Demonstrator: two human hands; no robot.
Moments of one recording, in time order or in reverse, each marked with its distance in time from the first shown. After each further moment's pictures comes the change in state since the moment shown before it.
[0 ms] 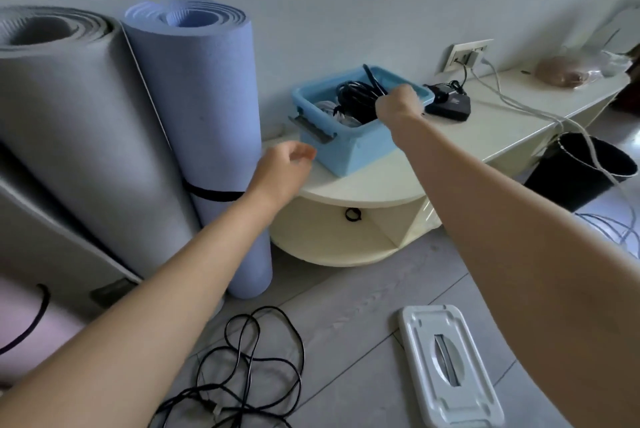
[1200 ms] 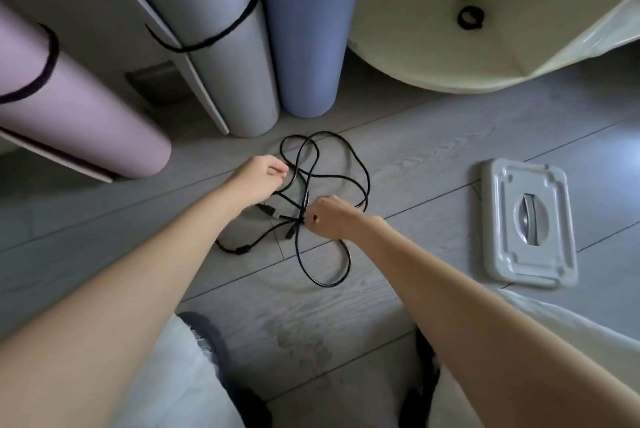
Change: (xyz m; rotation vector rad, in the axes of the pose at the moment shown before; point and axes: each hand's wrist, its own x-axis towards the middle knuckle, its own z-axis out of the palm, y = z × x) left_hand -0.141 -0.323 -0.009 0.247 -0.251 -0.644; right_hand -0.283 0.260 0.254 -0.673 -1.290 -0.376
